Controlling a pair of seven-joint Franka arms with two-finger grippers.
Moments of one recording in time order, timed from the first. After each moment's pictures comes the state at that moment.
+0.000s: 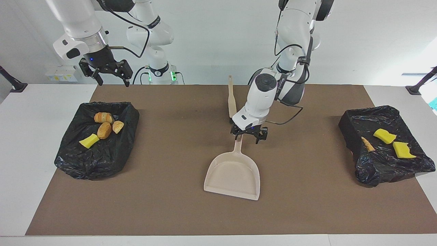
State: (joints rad) left arm -0.43 0.27 -0.04 -1.76 -0.04 2.13 -0.26; right arm 0.04 -0.04 -0.03 -1.57 -0.02 1.48 0.07
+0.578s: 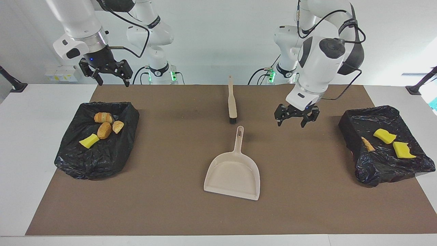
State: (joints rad) left arm -0.23 0.07 -0.03 -1.76 -0.04 1.88 -0.13; right arm 0.04 -0.04 -0.03 -1.57 -0.02 1.48 0.07
